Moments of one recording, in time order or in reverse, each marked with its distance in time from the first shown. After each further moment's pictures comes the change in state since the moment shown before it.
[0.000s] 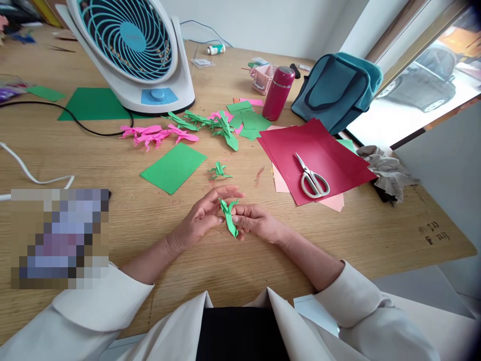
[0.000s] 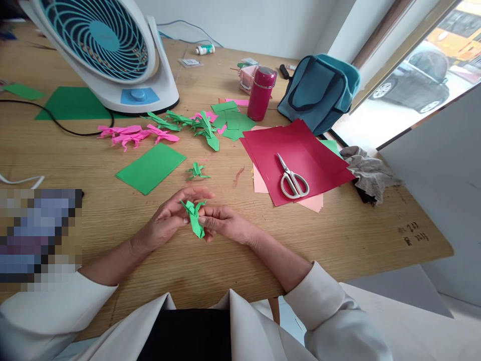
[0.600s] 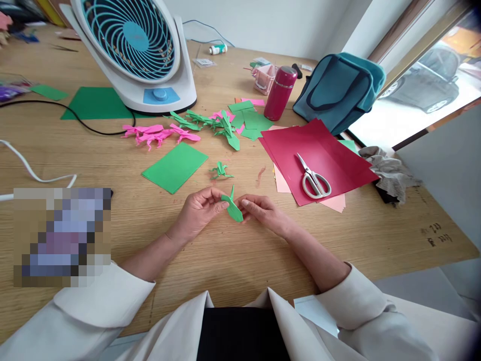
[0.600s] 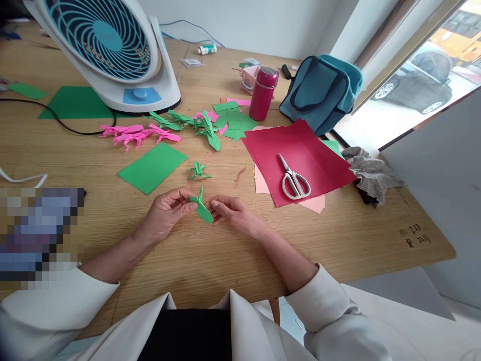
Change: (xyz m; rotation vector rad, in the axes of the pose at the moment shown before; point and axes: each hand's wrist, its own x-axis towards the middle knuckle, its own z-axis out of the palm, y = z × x) left_hand 0.010 -0.007 -0.006 0.187 0.305 0.013; right_hand -0.001 -0.007 -0.015 -0.100 0.189 -0.021
